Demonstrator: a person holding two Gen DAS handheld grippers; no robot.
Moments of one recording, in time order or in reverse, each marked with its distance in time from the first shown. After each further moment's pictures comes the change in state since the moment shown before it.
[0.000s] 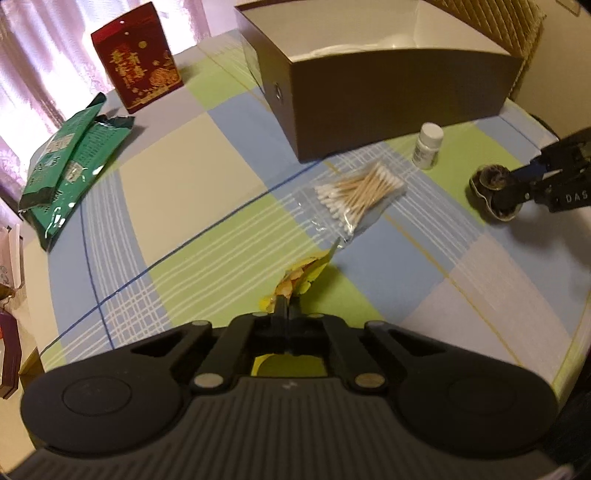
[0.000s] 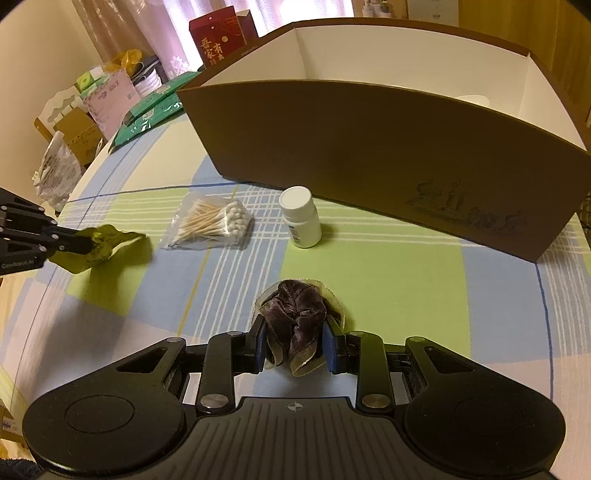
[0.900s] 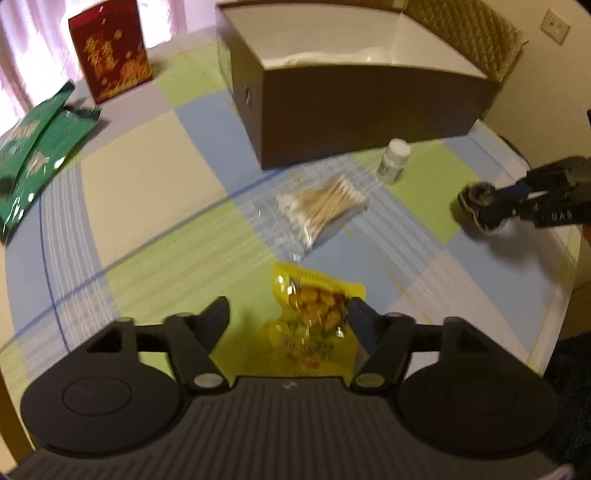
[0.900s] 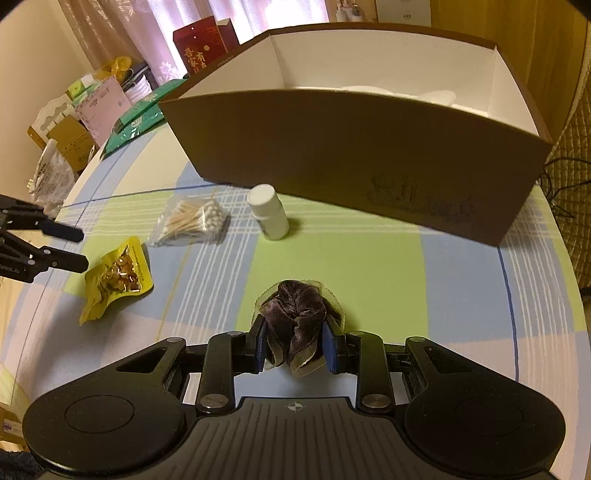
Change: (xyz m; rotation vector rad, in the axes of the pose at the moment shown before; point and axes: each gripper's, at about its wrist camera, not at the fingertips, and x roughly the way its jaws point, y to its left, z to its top) left arm 0.007 0.002 0.005 -0.036 -0.024 -0.172; right arm -0.024 -0.020 -0.011 0.029 -0.005 -0.015
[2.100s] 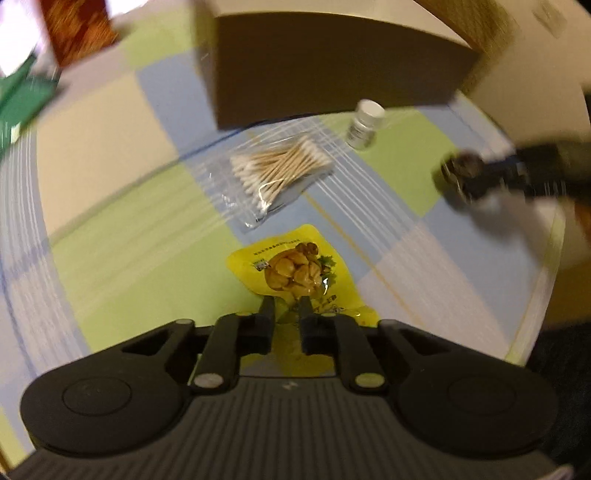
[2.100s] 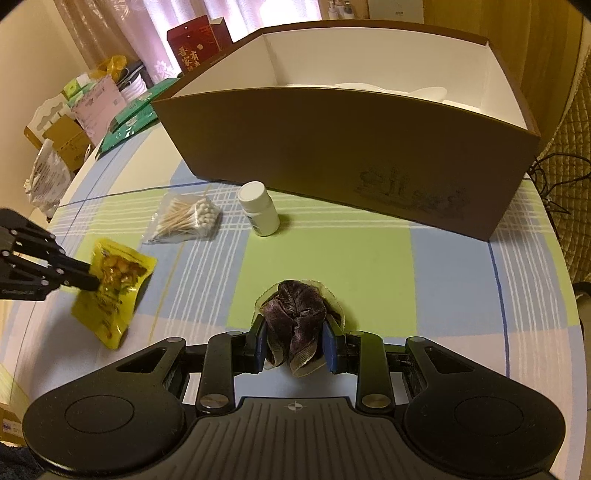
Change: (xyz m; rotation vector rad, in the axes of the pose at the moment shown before) left arm 0.031 -0.016 -0.006 -0.086 0.107 -0.108; right arm -0.004 -0.006 -0.001 0.010 0.006 -0.013
